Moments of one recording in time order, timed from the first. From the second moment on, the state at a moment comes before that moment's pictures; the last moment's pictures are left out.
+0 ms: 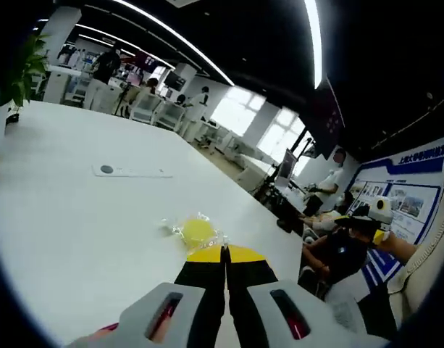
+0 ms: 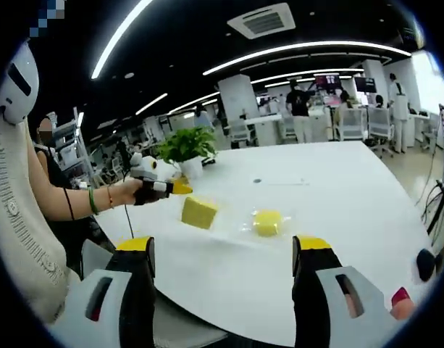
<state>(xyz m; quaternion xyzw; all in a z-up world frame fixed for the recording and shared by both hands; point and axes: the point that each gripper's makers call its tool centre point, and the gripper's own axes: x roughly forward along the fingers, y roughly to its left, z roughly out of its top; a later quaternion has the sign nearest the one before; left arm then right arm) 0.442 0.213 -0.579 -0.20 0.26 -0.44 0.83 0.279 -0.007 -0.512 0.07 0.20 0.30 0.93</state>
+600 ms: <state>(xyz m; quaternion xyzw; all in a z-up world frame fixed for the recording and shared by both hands) 0.525 0.263 -0.640 -0.24 0.28 -0.35 0.86 0.274 -0.020 -0.527 0.08 0.23 0.25 0.94</state>
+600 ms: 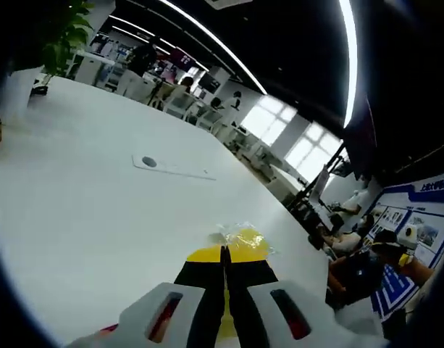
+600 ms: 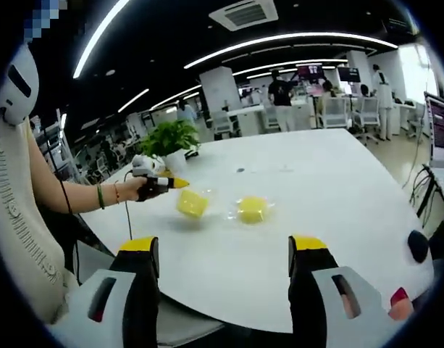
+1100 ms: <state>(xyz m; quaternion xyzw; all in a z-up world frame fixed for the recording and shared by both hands) 0.568 0.278 -0.697 -0.22 0.31 -0.32 0.87 0.270 -0.029 -0.537 0.08 0.26 0.22 0.94</state>
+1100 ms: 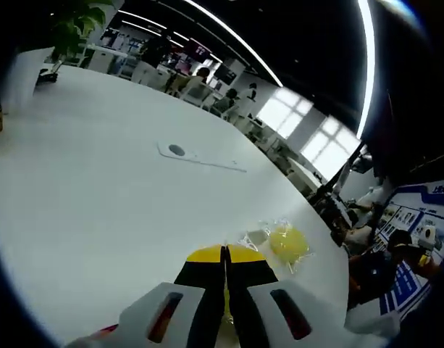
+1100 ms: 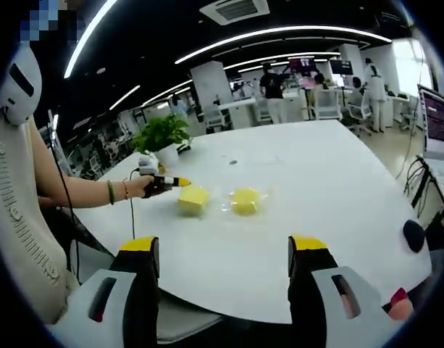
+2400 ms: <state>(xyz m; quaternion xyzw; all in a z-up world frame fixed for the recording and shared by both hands) 0.556 0.302 -0.692 -0.11 0.30 -0.30 0.90 0.277 -0.015 -0.528 0.07 0.24 0.26 0.93</state>
